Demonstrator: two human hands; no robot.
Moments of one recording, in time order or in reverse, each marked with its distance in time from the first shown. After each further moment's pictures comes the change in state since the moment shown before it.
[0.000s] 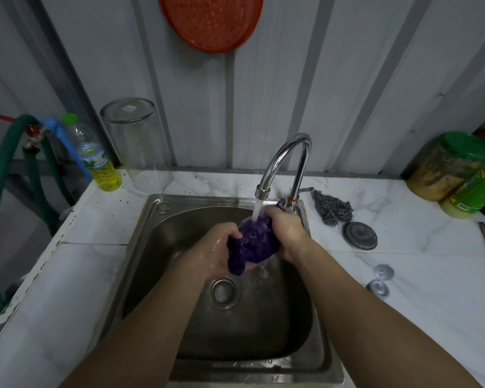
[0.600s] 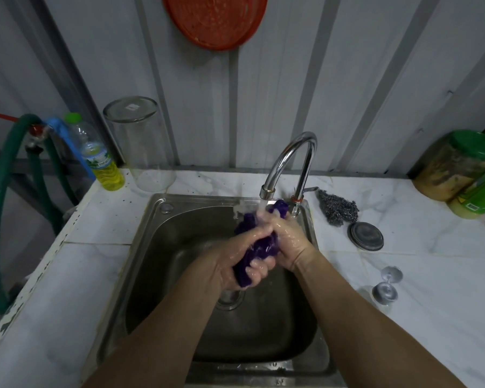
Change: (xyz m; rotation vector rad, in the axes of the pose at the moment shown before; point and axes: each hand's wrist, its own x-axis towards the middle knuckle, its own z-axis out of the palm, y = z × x) left_hand -0.008 -0.005 0.019 0.063 -0.220 -0.247; right_hand -0.005 0.020 -0.005 0.297 -0.400 -0.120
